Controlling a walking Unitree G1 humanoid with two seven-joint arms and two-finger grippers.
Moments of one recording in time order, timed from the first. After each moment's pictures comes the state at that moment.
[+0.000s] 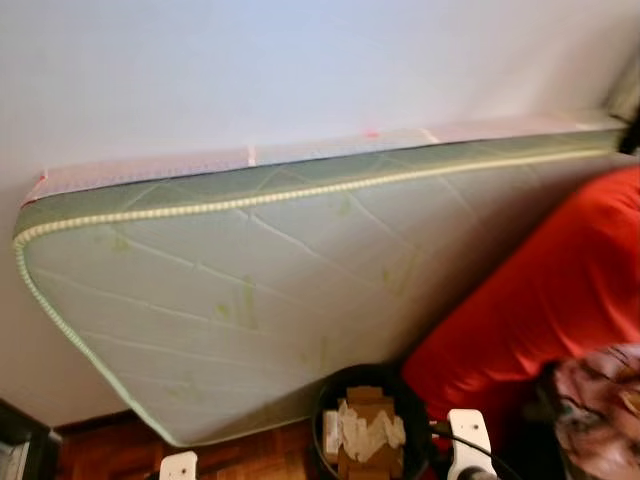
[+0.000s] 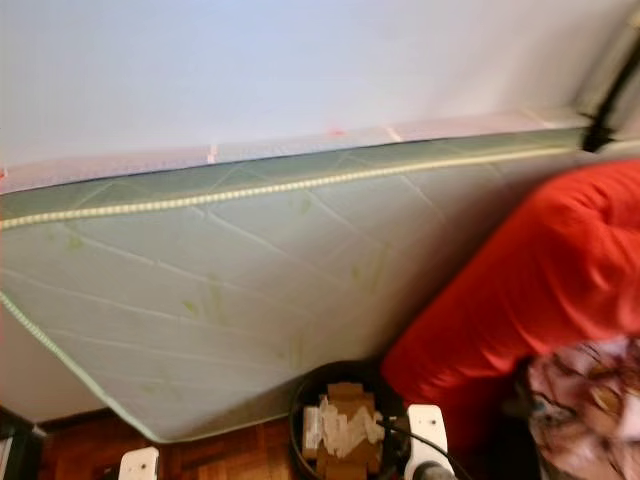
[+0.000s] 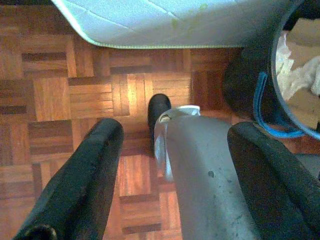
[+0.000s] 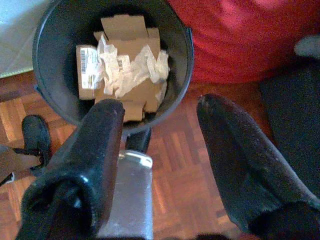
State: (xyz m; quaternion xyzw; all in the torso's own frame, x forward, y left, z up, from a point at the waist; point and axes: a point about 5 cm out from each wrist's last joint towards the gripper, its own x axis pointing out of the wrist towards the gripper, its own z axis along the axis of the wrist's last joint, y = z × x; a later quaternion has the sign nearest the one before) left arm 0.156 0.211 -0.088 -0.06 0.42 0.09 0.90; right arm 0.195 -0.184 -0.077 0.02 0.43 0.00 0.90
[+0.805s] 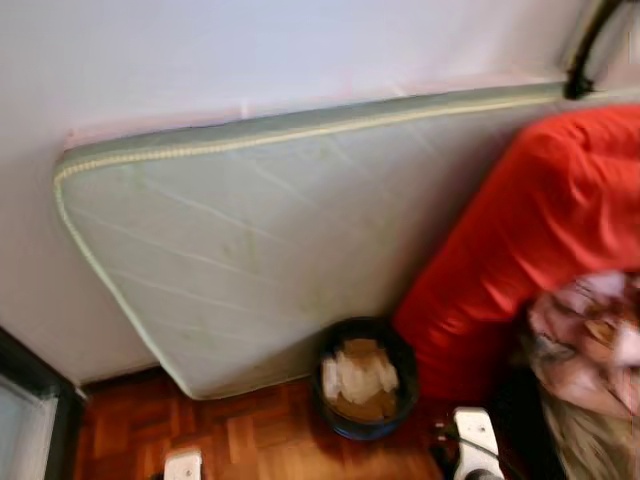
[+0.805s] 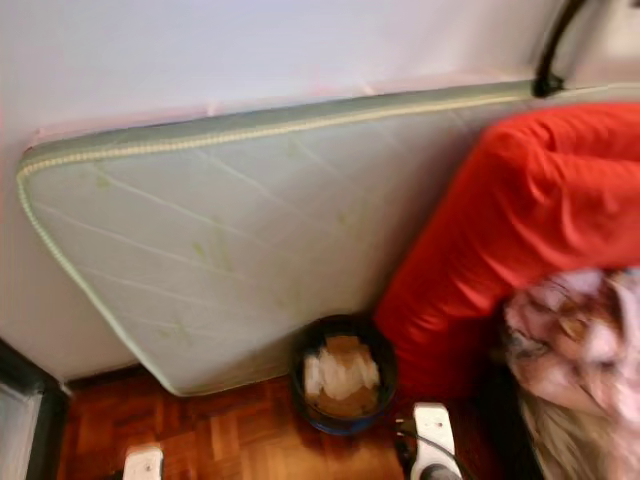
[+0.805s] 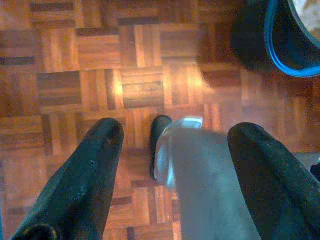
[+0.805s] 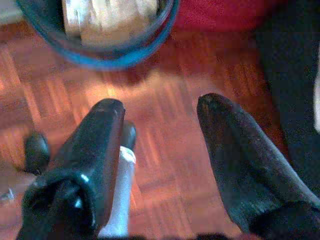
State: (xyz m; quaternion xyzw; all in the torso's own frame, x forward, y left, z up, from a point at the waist) left arm 0.157 0.208 -0.089 -0.06 0.42 0.08 0.90; right arm 0.192 -0.191 -0.078 0.02 0.43 -0.01 0.90
